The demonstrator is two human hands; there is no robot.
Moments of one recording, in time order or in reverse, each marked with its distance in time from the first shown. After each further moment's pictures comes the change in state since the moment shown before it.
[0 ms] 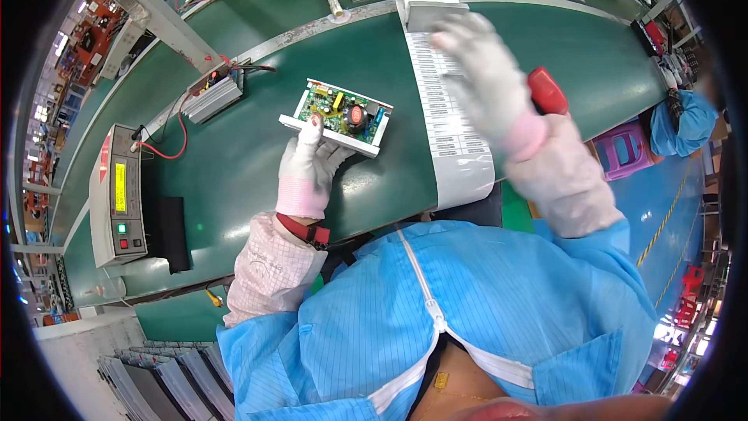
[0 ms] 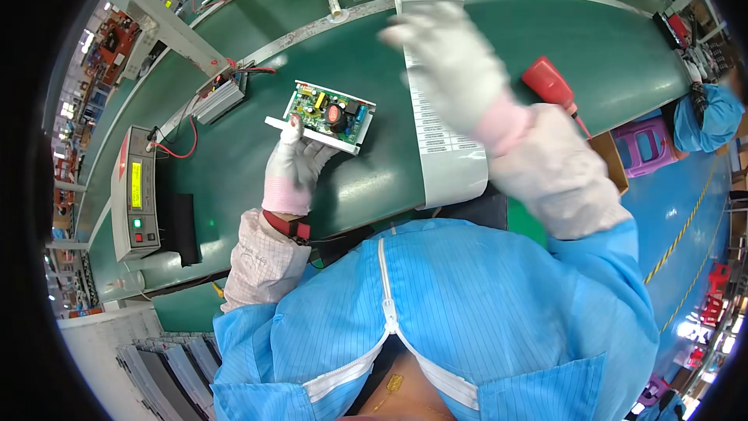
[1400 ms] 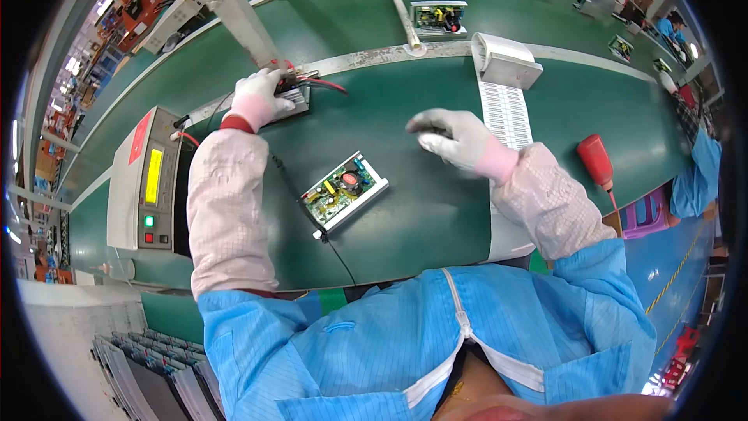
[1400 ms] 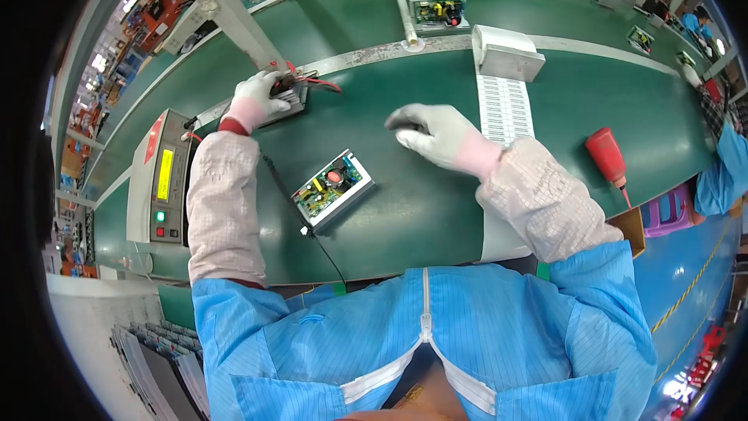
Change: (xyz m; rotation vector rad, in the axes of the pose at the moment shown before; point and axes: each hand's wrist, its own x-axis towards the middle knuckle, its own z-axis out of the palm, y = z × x) left_hand 0.154 0.199 -0.113 2.403 -0.044 0.430; right_hand 0.048 -0.024 0.102 0.873 -0.577 0.492
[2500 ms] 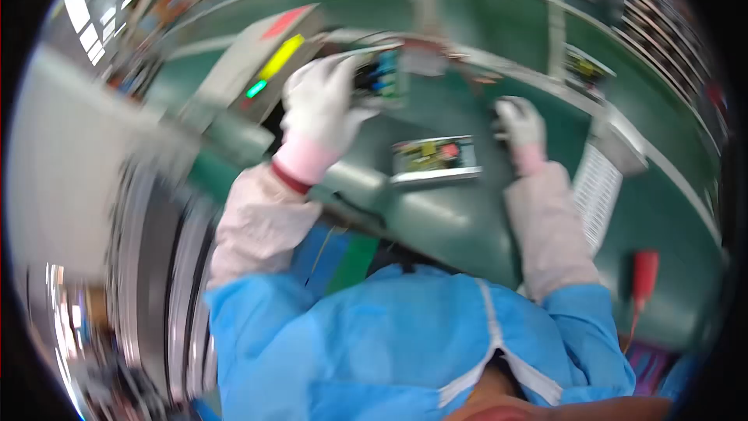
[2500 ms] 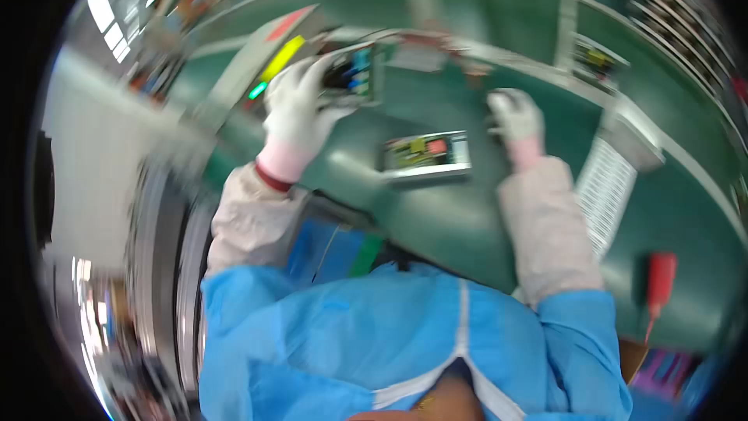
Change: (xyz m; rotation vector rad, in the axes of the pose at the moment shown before) left_hand -0.189 0.110 -0.104 0.091 0.590 -0.295; right_hand 0.088 0.050 0.061 0.549 0.263 0.177
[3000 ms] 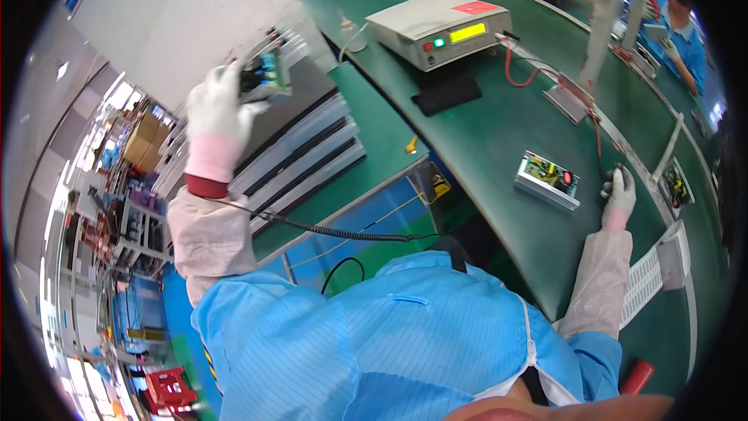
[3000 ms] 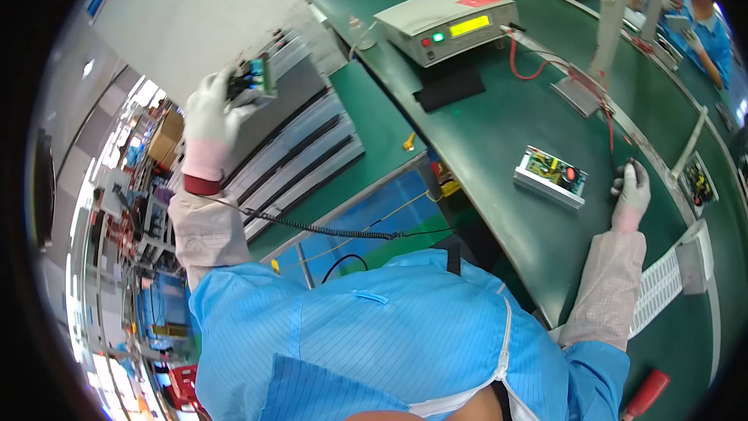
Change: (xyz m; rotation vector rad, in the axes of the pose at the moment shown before) left_hand -0.165 -0.035 -0.298 0.911 -0.181 -0.628; right_hand 0.016 0.017 -0.009 0.078 -0.101 -0.150
